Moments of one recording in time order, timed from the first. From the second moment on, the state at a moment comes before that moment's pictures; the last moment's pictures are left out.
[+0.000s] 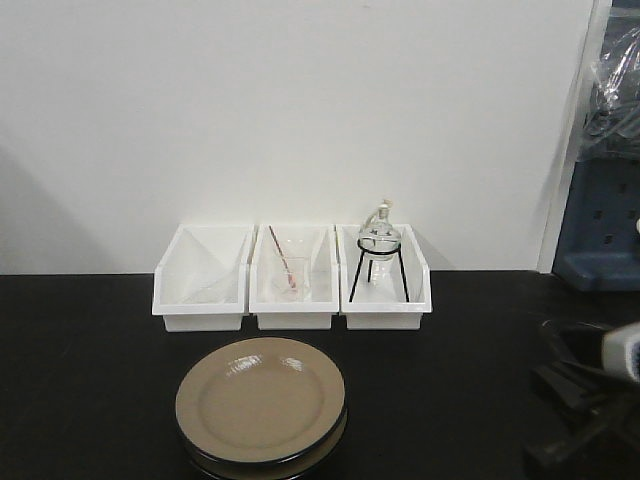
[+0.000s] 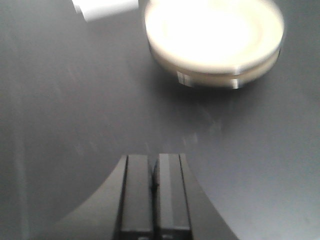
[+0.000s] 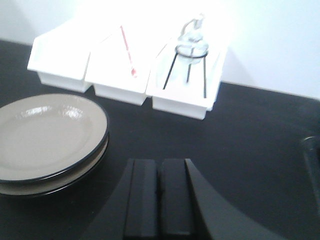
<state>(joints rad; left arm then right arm) 0.19 0.63 -0.48 -0.80 0.63 1.02 0.29 0.97 -0.56 0.19 -0.07 -0.27</state>
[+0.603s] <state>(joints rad) 0.19 0.48 -0.43 -0.87 0.52 1.03 0.29 0.89 -0.40 0.37 -0.27 -0.26</state>
